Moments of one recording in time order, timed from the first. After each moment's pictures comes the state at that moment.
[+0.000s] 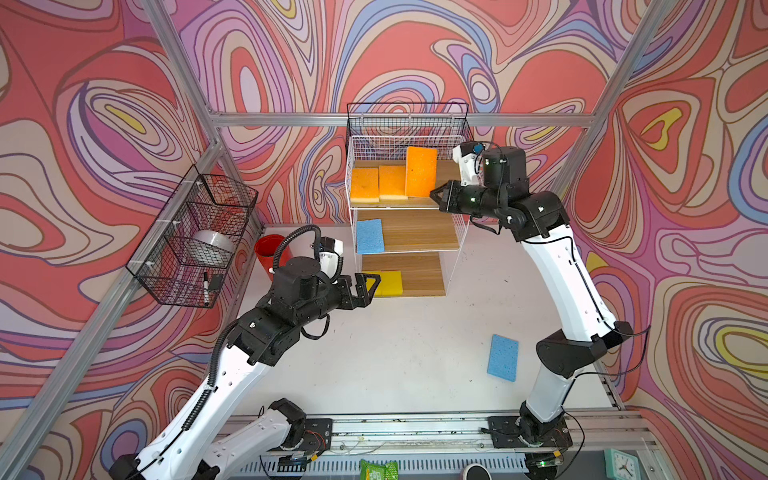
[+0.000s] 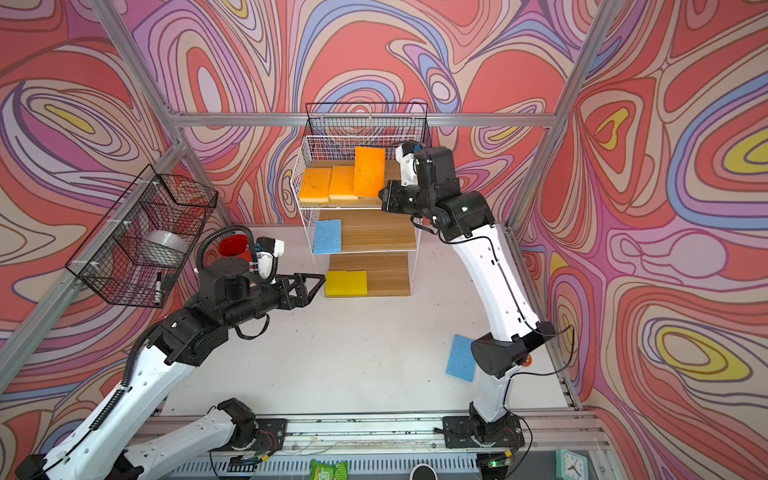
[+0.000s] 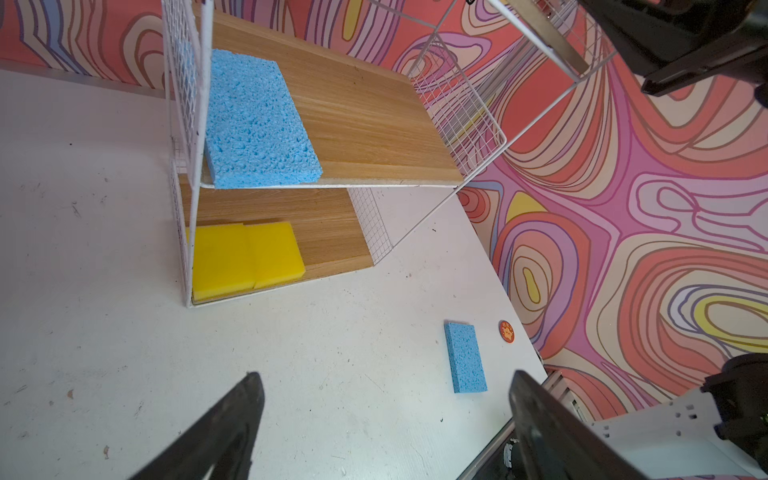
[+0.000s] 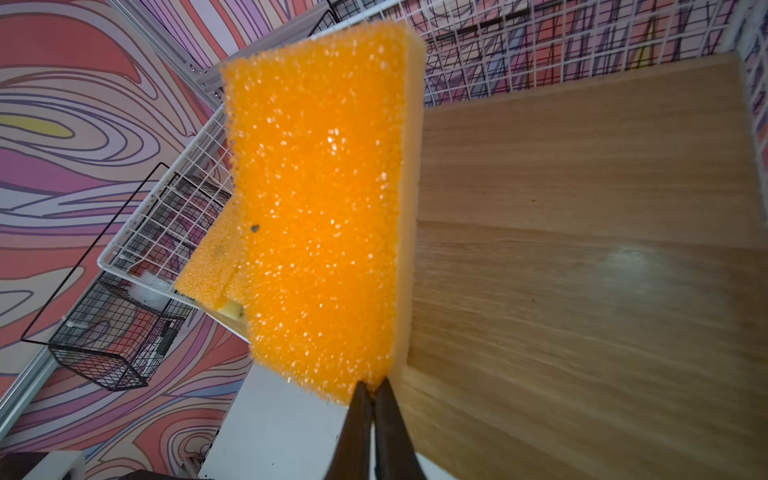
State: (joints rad) left arm -0.55 0.94 1.16 -0.62 0.15 -0.57; right arm 0.45 1.82 2.39 -0.98 -0.22 0.43
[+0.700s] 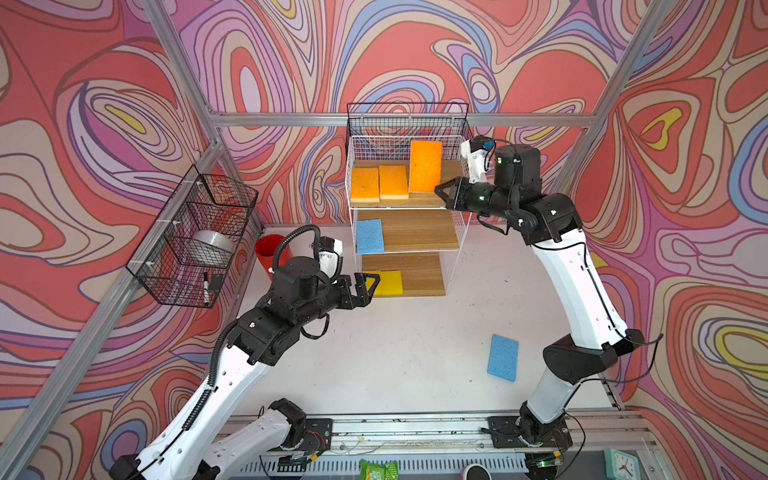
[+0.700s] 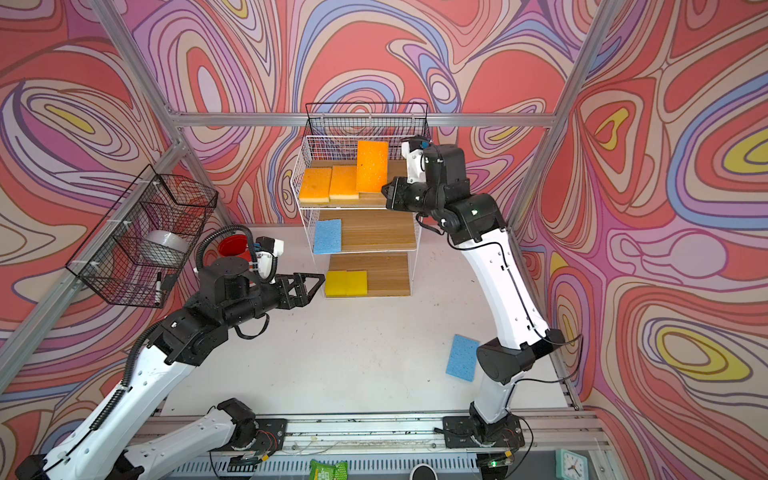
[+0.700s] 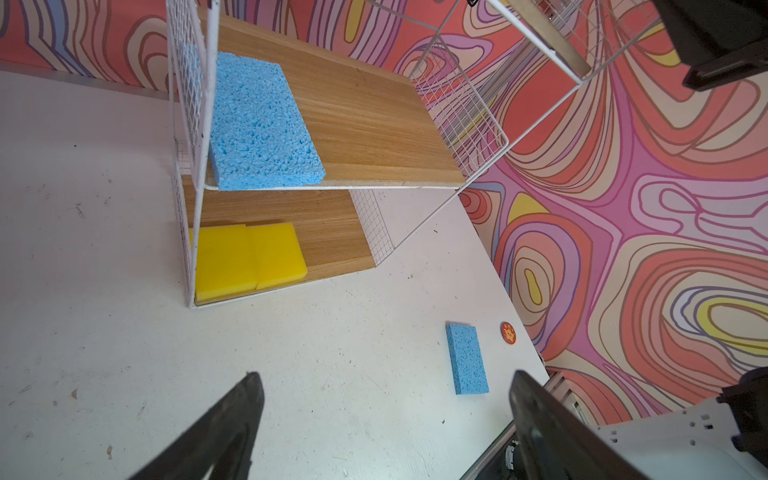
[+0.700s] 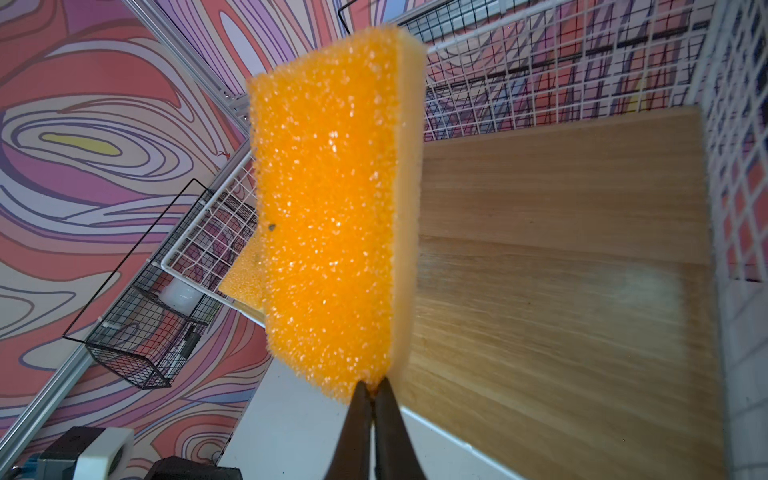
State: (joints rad) left arm -0.54 0.94 1.16 -0.62 0.15 -0.57; right arm 0.44 1.76 2.36 -0.93 -0.25 0.44
